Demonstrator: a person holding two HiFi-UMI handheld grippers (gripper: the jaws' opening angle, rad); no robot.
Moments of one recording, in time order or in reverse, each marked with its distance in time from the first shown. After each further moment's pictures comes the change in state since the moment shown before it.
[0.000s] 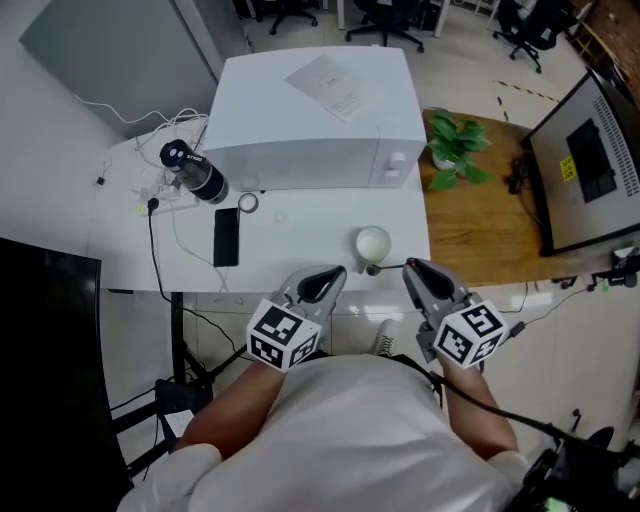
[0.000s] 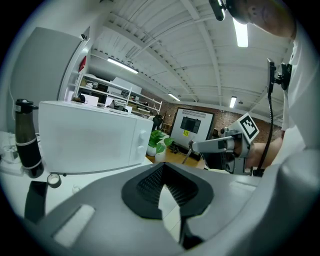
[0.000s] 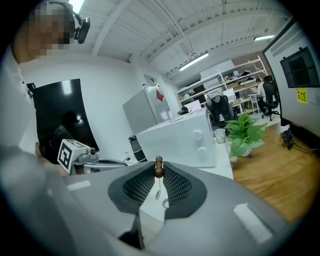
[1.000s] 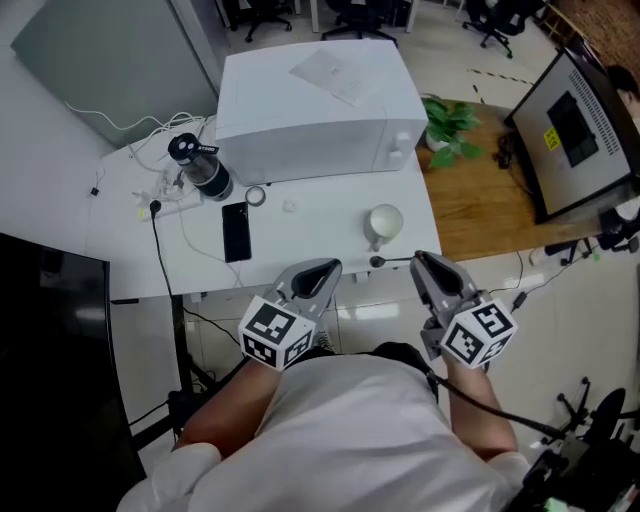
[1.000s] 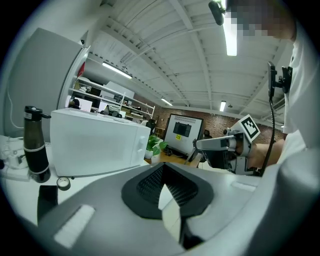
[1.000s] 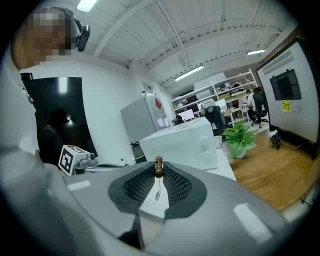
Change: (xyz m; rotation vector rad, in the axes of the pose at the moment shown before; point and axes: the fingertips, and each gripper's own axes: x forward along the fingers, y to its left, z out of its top) left arm -0.074 0.007 -0.001 0.041 -0.044 -0.088; right arm -0.019 0.075 0.000 0.005 -0.101 -0.110
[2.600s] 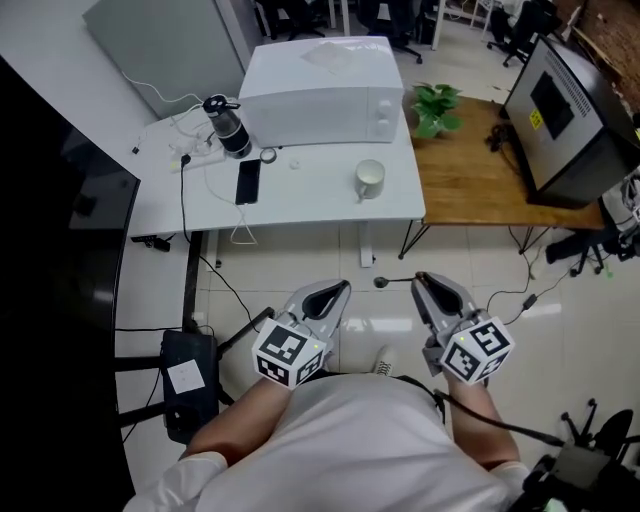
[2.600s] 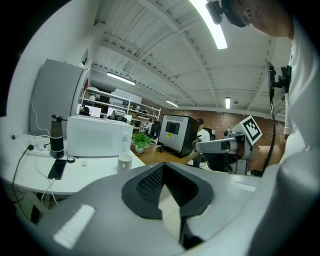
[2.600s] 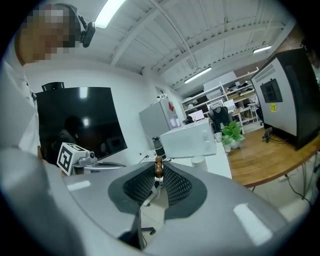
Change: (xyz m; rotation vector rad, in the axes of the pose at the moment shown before) left arm -0.066 -0.211 -0.063 0.017 -0.037 0.138; right arm -0.197 0.049 -0.067 -0.035 -0.008 0.135
